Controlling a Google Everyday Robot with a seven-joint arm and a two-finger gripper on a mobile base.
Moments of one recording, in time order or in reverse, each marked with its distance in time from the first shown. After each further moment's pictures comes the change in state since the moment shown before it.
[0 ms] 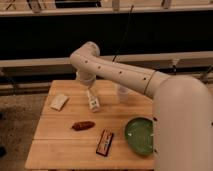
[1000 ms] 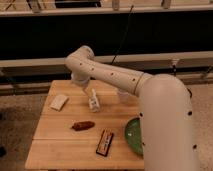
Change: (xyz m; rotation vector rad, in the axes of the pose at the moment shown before) arm -0.017 -0.037 0.039 0.027 -0.049 -0.084
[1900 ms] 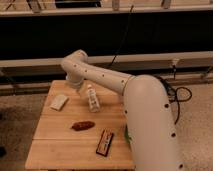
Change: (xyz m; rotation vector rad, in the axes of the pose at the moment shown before) arm -0.018 -0.043 0.046 0.015 -0.075 0.016
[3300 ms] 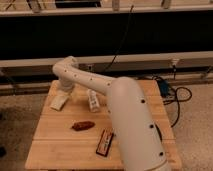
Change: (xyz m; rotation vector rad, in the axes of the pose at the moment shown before) arm -0.021 -0.036 0.054 0.005 -0.028 -0.081
